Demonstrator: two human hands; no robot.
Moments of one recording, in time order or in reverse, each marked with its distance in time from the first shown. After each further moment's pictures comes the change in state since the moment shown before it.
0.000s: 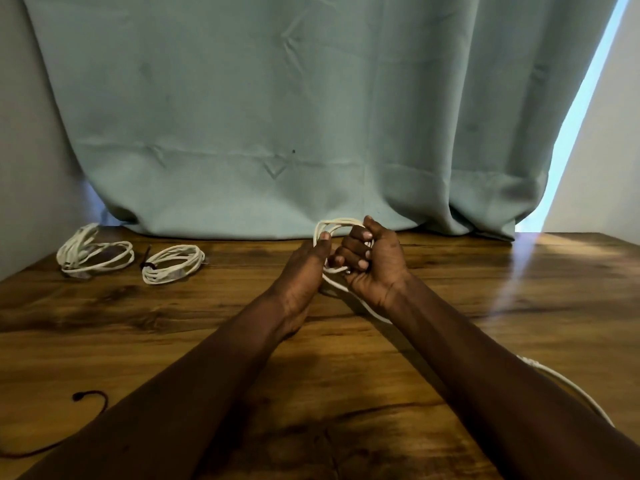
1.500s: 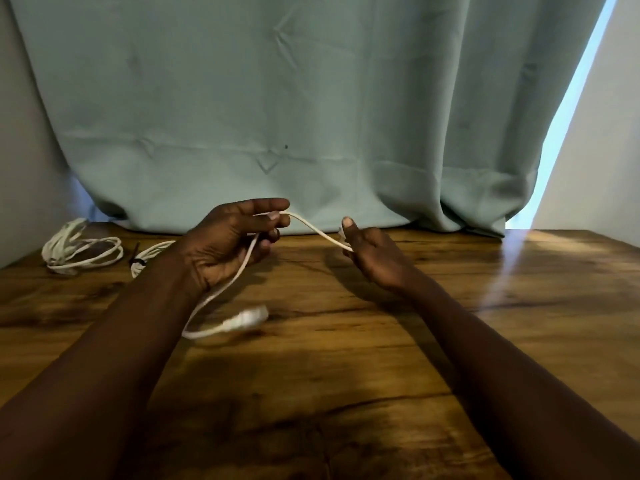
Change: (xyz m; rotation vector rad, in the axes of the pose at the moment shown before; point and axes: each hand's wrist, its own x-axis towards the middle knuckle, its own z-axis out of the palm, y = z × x) left_hand -0.002 0.063 -0.074 -0.132 -0.152 -0.067; right_hand -0.009 -0.026 -0.022 -1.671 0.087 -0.366
